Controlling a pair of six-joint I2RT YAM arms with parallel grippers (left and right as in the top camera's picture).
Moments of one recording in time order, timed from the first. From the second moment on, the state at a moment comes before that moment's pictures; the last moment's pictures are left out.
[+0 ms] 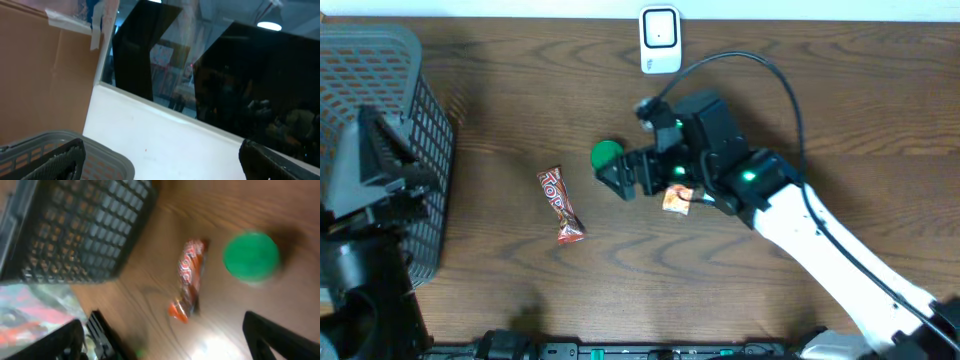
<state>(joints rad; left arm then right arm) -0.12 0.62 1.26 -0.36 -0.45 -0.21 0.65 1.53 1.28 -0.43 -0.51 0.49</state>
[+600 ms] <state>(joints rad) -0.13 0.61 1.26 -0.37 -0.45 -0.22 0.65 1.61 1.30 -0.45 -0.18 1.63</state>
